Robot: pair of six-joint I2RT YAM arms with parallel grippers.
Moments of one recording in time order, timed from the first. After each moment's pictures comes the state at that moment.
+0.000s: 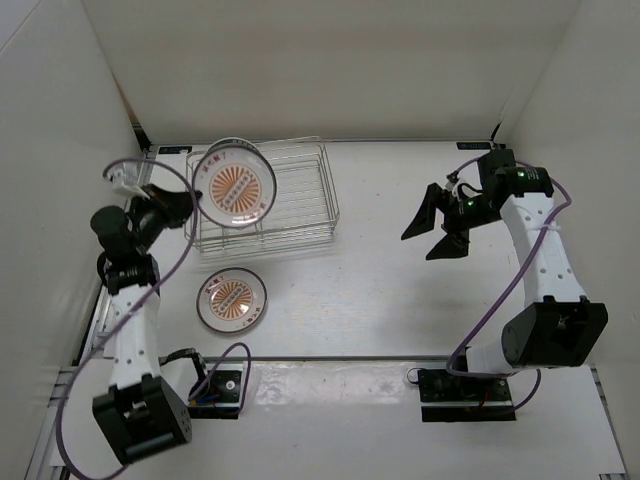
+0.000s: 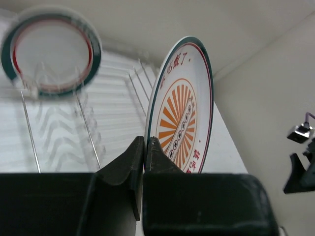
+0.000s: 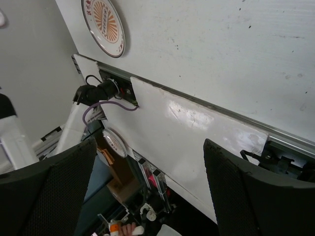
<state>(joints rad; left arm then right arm) 0.33 0.99 0.76 0.26 0.73 -0.63 0.03 1.43 1.48 -1.40 -0.74 0.28</state>
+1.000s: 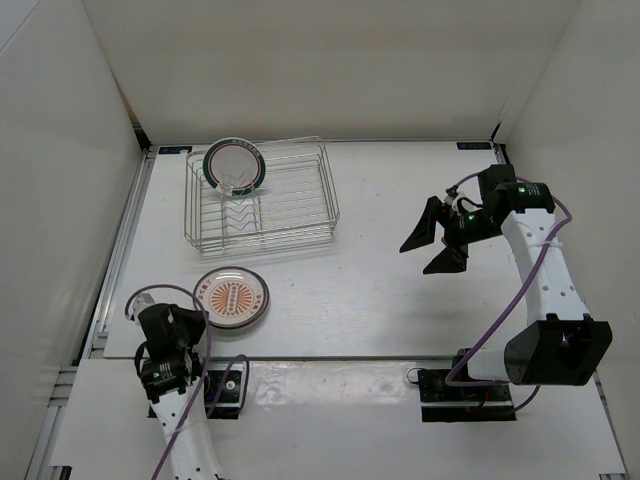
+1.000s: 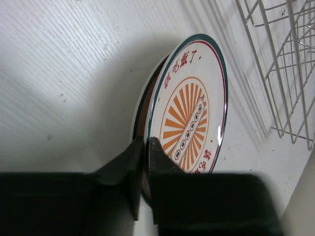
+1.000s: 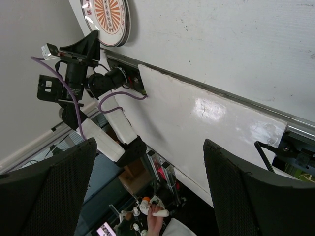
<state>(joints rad) 0.35 0.00 0.25 -0.94 0.15 -0.84 0.03 1.33 1.35 -1.40 -0.80 0.31</state>
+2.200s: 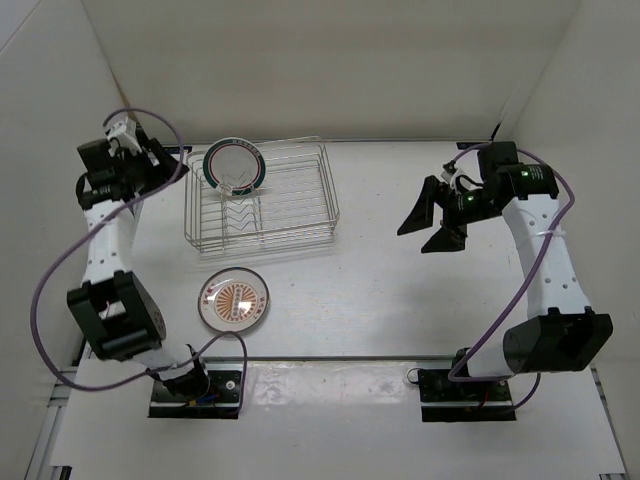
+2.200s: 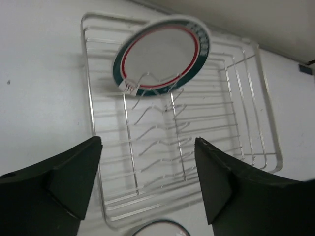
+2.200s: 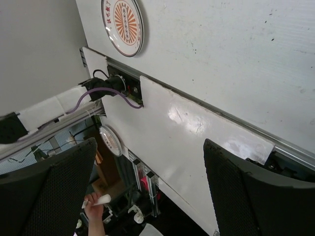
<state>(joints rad) 0.36 1.45 1.26 -0.35 0.55 -0.21 0.08 1.39 1.54 -1.40 -0.80 0.28</state>
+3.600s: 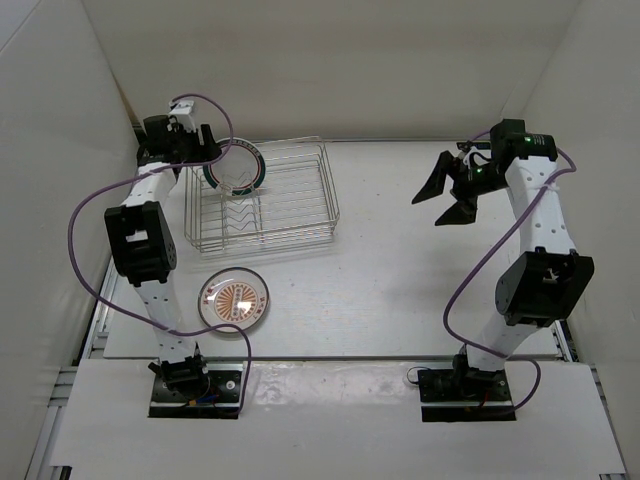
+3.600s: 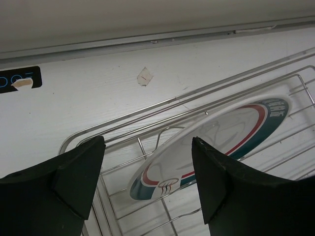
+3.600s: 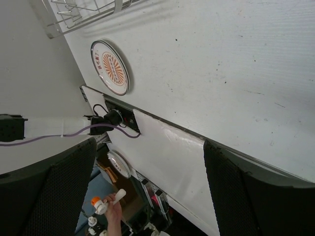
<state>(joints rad) 0.15 2.12 1.75 -0.08 0.42 0.05 -0.06 1.70 1.77 -1.40 -0.73 0.25</state>
